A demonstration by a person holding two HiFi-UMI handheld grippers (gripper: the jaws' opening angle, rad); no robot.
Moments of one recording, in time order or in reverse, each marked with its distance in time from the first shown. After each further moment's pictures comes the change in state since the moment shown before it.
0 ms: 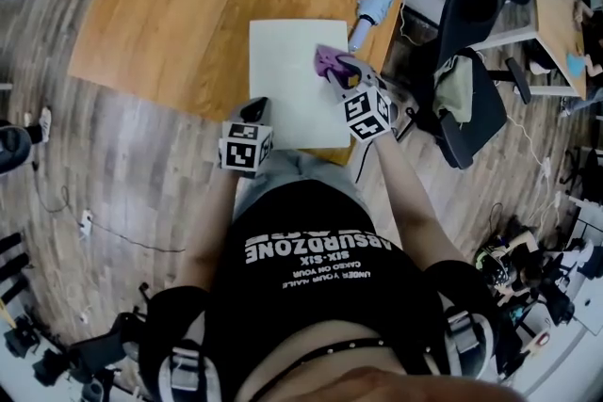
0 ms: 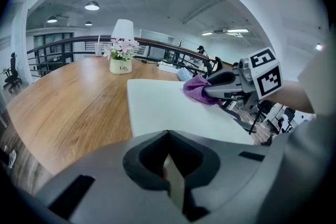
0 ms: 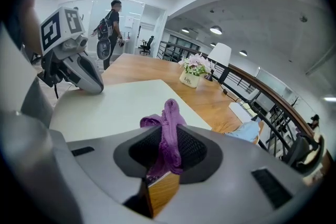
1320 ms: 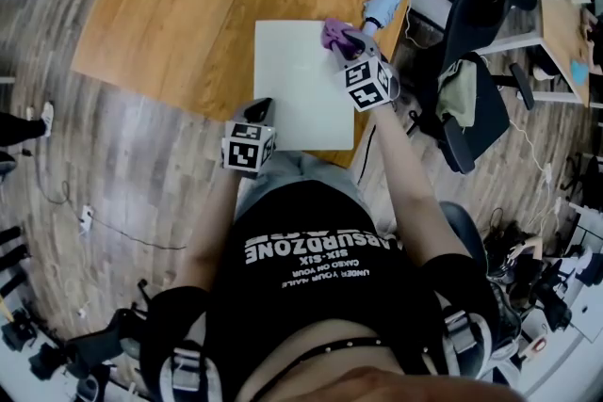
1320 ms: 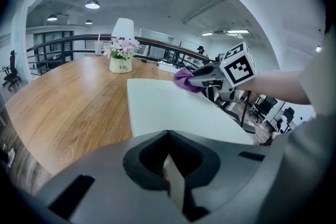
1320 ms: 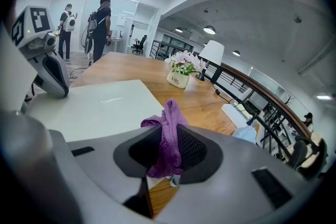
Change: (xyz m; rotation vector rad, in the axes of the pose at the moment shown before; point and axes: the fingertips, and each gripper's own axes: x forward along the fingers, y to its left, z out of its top) left arm 0.000 0.002 0.001 -0.012 0.001 -0.012; right arm 0.047 -0.055 0.017 0.024 0.003 -0.068
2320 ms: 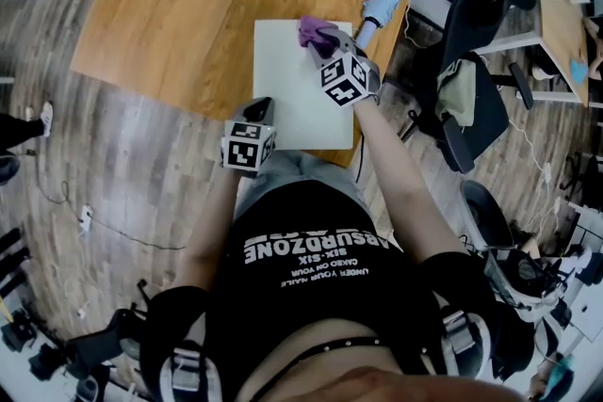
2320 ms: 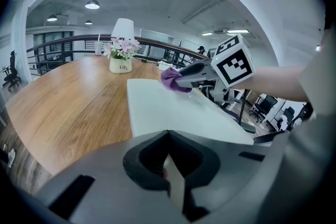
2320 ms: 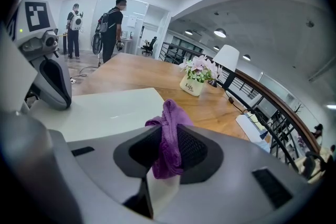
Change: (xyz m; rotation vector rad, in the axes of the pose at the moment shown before) left arm 0.000 0.000 -0.001 0.004 -0.002 0.002; right arm 0.022 0.041 0.034 -0.074 -0.022 0.076
